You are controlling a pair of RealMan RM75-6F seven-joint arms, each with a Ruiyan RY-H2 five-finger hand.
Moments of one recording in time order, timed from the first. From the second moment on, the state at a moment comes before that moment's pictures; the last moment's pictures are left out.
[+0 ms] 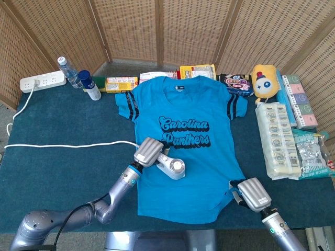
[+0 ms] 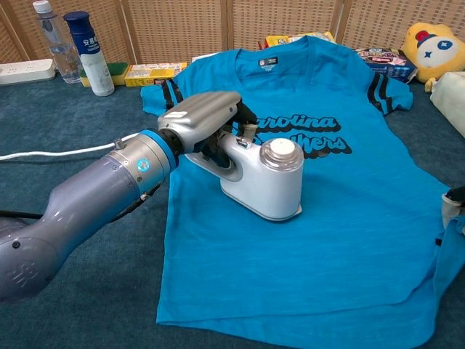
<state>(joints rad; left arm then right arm) -0.88 -2.04 -0.20 -0.98 1.38 1.05 0.07 0.28 -1.40 -0.11 -1.38 -1.69 1.27 -0.01</state>
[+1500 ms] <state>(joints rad) -0.83 -2.04 -0.14 -0.83 1.47 1.11 -0.05 0.27 -1.40 -0.11 -1.38 -1.68 1.26 -0.01</state>
